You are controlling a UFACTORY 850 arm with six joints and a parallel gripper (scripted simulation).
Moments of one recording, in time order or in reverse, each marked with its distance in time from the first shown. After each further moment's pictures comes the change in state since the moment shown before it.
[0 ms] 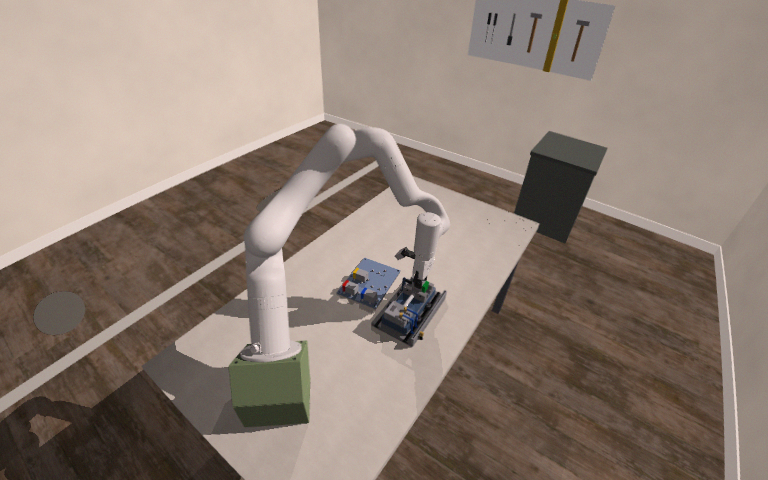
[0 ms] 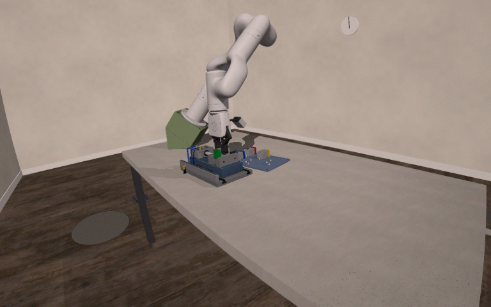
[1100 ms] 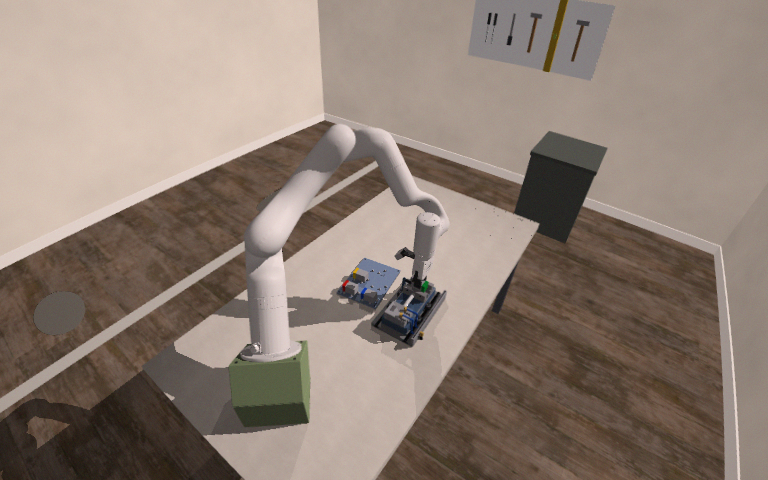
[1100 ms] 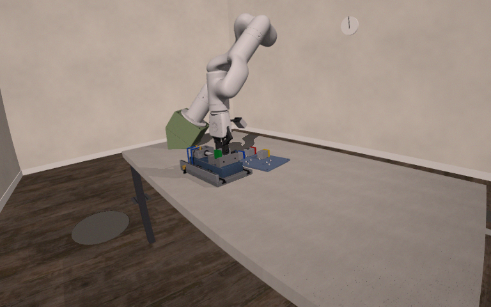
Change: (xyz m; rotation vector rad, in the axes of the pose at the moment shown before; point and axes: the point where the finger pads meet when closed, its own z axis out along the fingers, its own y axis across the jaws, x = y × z) arm 0.003 0.002 0.002 0.000 0.000 0.000
